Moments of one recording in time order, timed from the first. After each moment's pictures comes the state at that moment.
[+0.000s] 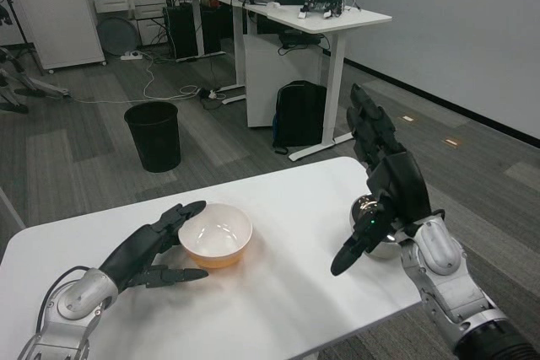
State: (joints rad) left arm -0.29 0.17 0.28 0.40 0.29 -0.33 -0.48; right arm -0.56 -0.44 0.33 0.36 0.45 -0.62 0.00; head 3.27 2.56
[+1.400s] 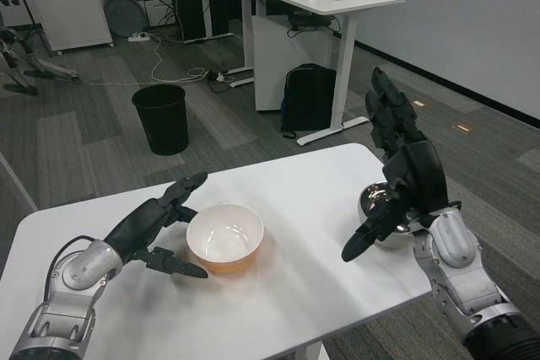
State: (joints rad) left arm -0.27 0.18 0.32 0.28 0.32 -0.27 -0.53; right arm -0.55 -0.44 0.33 0.36 0.46 -0.64 -0.01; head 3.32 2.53
